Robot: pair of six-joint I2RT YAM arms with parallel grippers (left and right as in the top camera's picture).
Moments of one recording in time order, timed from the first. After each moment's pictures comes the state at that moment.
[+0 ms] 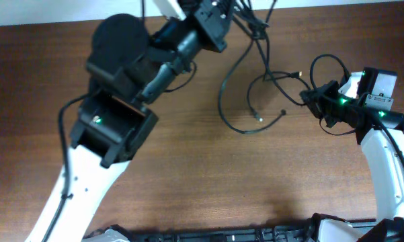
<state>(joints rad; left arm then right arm) -0.60 1.43 1.83 -0.21 0.17 -0.71 -0.28 1.33 0.96 -0.56 -0.61 0.79</state>
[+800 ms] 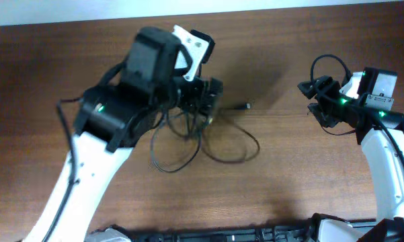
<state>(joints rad) -0.56 1.49 1.83 -1.09 0.16 -0.07 -0.28 1.33 0.96 -0.56 -0.58 0.77</state>
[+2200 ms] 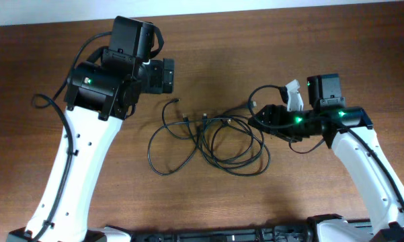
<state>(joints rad) -0.37 1.57 1.83 -1.21 -0.23 -0.18 0.06 1.33 0.96 -0.81 -0.68 0.36</state>
